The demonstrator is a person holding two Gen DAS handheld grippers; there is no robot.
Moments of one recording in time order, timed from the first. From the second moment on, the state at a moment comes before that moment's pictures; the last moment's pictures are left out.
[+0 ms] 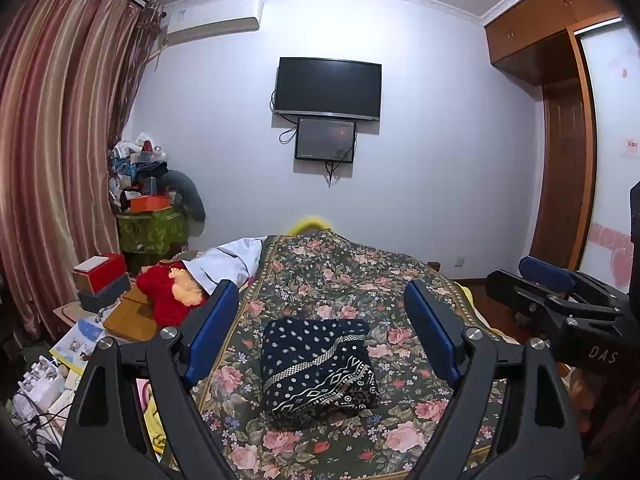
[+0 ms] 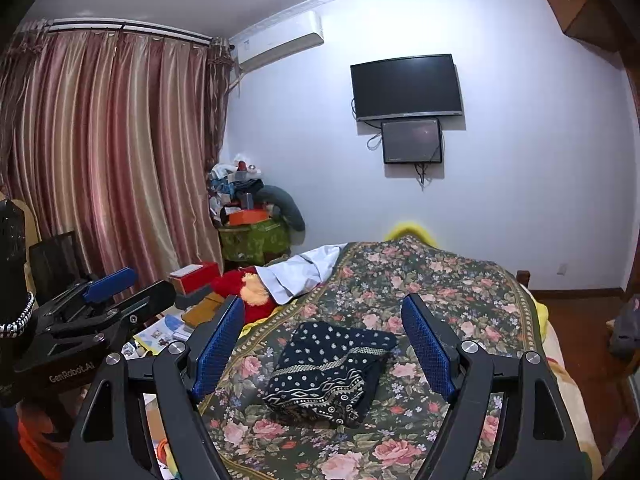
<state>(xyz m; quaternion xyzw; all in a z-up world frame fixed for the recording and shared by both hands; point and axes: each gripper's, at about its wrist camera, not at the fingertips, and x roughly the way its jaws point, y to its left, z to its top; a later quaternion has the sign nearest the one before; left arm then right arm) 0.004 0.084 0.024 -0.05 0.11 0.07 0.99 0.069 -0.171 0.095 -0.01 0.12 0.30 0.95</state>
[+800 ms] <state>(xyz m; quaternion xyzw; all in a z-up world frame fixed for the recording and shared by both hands) 0.013 0.092 0.014 -0.06 0.13 0.07 0.99 0.079 -0.168 0.085 -0.01 0.14 0.30 0.94</state>
